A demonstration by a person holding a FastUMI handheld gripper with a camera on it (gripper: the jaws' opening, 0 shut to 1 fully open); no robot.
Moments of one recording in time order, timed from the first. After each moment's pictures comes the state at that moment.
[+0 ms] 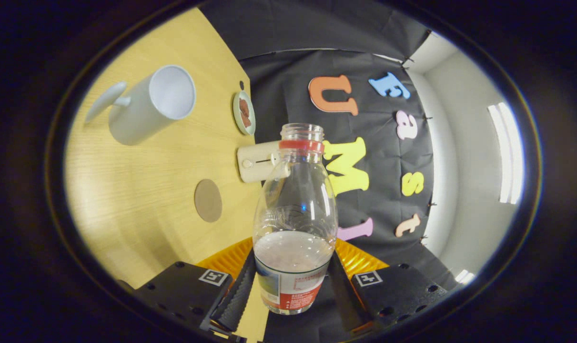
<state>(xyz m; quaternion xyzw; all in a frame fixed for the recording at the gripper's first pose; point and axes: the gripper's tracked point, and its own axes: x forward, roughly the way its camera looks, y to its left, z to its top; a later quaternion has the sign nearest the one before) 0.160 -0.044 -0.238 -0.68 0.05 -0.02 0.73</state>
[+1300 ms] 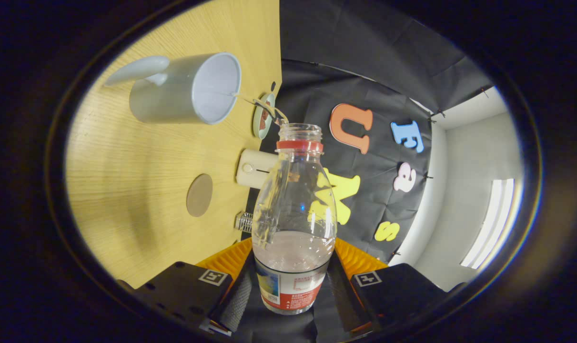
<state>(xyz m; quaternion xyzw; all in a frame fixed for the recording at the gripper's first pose) 0.150 0.001 -0.230 -0.80 0.01 -0.02 0.60</state>
